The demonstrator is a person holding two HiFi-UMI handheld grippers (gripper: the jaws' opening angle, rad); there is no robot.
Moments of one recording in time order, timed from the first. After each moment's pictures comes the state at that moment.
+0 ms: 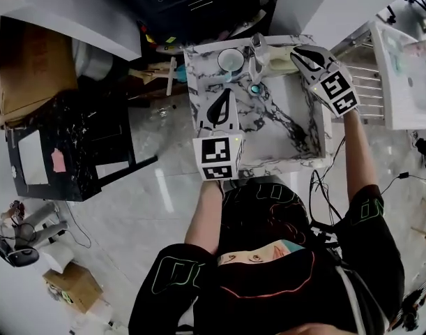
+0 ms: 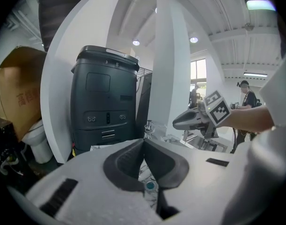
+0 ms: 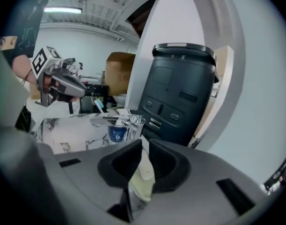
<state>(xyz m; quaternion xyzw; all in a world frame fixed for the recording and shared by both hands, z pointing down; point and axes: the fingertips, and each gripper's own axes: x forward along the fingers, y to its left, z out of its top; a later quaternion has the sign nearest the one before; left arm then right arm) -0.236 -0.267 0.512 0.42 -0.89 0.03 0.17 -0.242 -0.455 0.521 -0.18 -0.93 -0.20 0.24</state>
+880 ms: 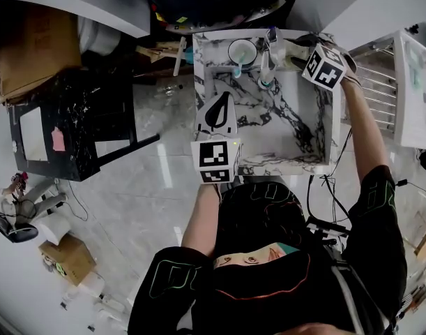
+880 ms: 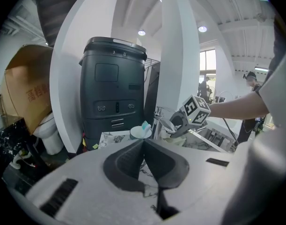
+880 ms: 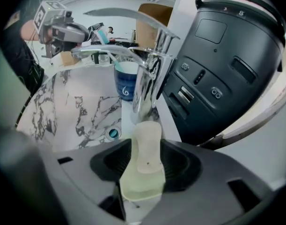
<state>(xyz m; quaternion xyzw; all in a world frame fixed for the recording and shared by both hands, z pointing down) -0.238 -0.244 0.546 0.37 -0.90 0.06 0.23 -0.281 -0.456 0.648 -0.34 -0.77 -0.35 0.42</state>
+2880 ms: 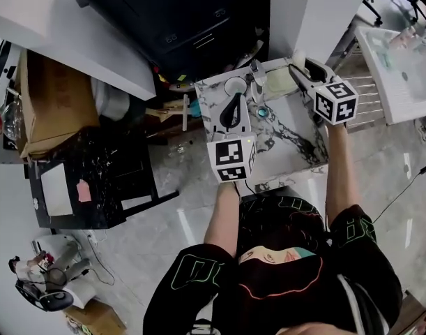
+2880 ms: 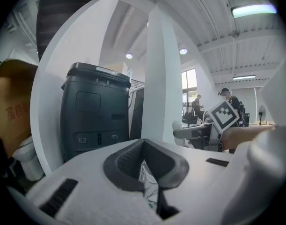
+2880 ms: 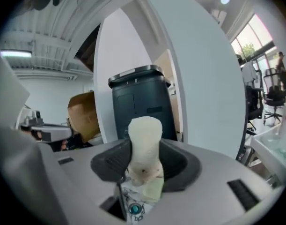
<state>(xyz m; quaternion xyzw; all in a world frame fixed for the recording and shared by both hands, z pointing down) -0.244 -0.293 0.439 0.46 -0.88 0.02 0.09 -0.223 -0.477 0.454 -0.01 -0.99 0.07 0.14</state>
